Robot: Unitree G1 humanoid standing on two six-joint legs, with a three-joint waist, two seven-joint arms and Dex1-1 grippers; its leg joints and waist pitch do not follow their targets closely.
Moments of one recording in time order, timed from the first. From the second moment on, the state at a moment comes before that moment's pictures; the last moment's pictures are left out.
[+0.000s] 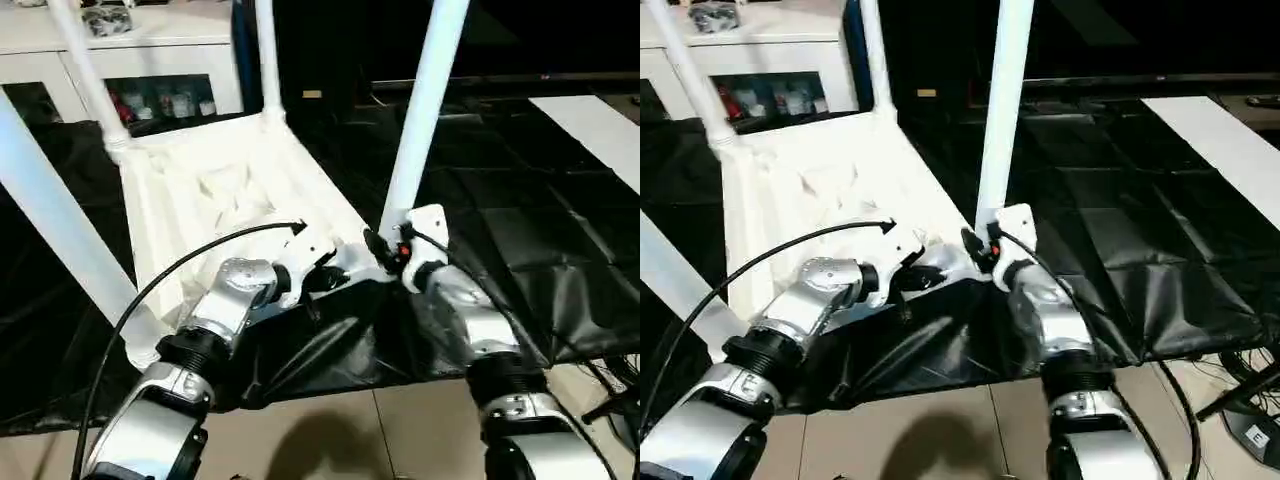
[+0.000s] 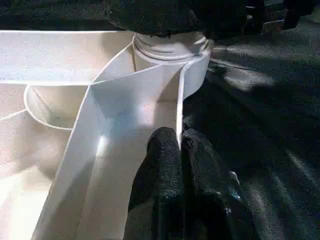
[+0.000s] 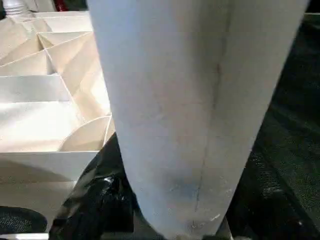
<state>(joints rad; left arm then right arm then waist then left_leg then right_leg) -0.66 0.13 -0.22 0.74 0.09 0.14 -0.82 -0.57 -0.04 -0.06 0.71 0.03 0.03 0.39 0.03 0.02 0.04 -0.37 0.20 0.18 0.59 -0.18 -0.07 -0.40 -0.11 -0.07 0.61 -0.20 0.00</state>
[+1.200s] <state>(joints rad) -0.20 0.30 -0.18 -0.05 -0.20 0.46 -0.99 -0.35 -0.32 0.06 0.34 0.26 0.16 1.08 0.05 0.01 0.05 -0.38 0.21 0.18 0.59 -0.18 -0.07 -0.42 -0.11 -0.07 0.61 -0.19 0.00</state>
